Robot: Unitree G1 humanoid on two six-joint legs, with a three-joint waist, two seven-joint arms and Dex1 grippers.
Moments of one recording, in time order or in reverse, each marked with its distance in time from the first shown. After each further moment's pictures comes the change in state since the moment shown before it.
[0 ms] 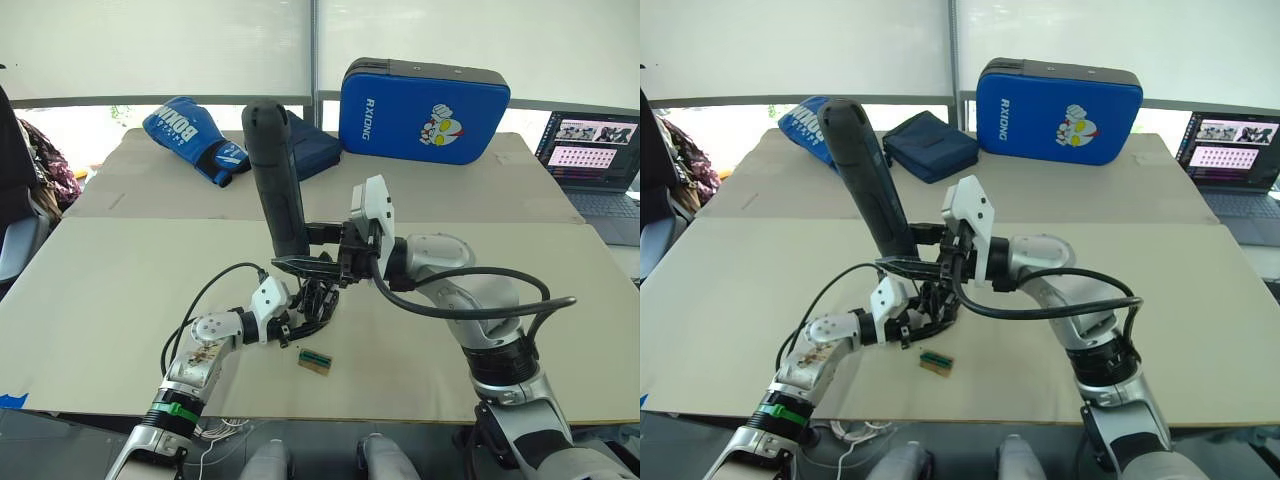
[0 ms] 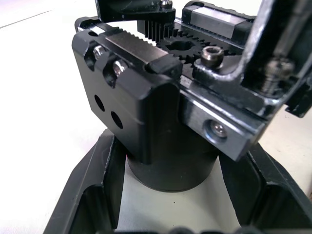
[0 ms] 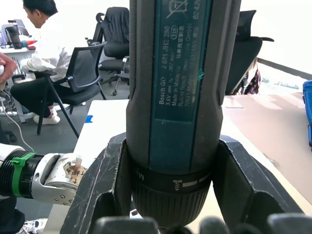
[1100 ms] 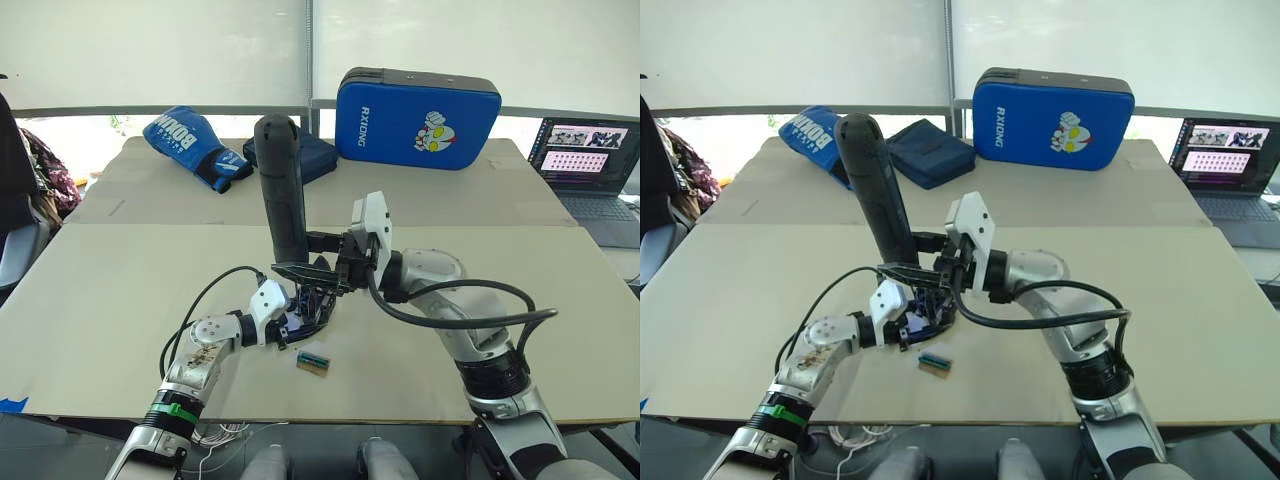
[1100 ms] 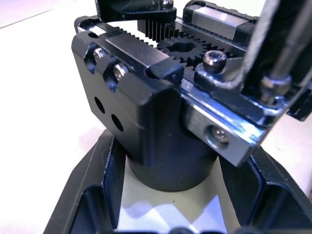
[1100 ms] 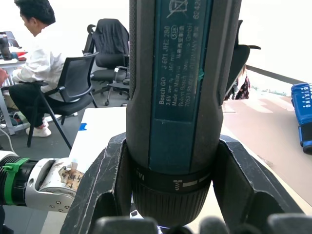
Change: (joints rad) left arm 0.001 0.004 -0.002 0.040 0.002 -0.022 0.000; right arm 0.073 0.035 0.027 0.032 -0.030 -0.063 -0.029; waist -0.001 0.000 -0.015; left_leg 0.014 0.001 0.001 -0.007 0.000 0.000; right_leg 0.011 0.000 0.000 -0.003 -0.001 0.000
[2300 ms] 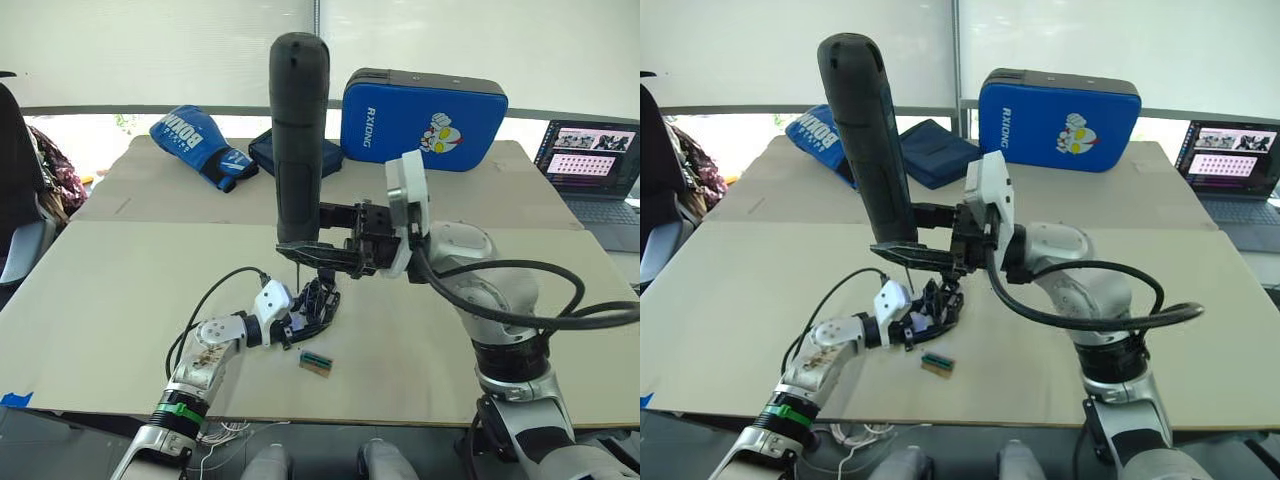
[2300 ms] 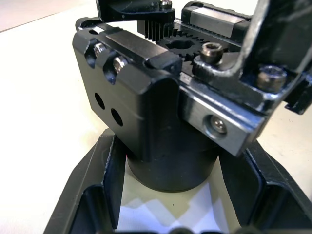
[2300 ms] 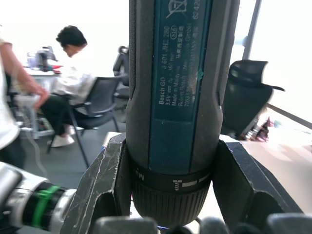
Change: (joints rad) left arm -0.004 -0.030 0.003 0.026 -0.002 -0.026 0.032; right arm -0.088 -0.061 -0.111 -0.092 0.169 0.037 0.108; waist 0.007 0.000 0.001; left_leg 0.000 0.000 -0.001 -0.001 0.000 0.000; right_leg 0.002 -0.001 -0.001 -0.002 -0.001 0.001
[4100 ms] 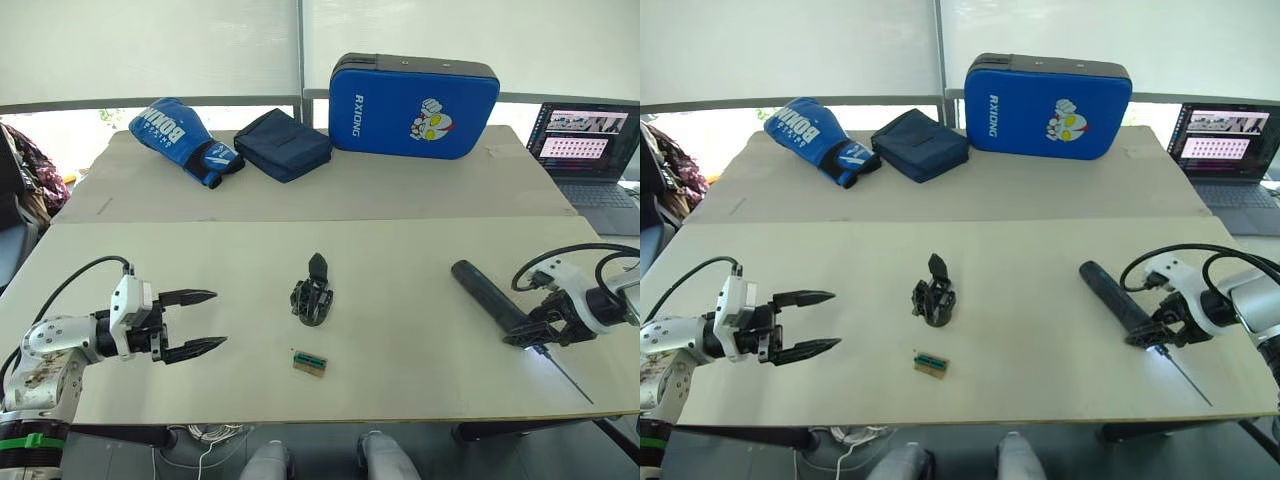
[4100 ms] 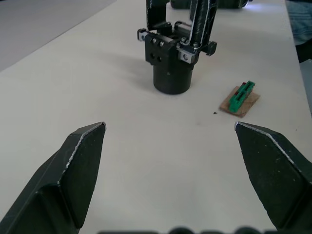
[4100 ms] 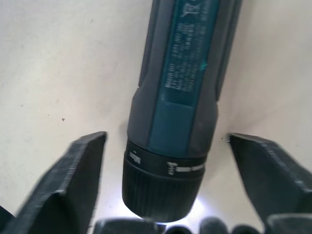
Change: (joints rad) left arm 0.236 0.492 0.391 -0.156 -0.326 0.030 -0.418; right arm 0.154 -0.866 0.178 0.661 -0.448 0.264 0.337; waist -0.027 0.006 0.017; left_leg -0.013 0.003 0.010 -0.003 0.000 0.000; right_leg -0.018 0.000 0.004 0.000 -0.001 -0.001
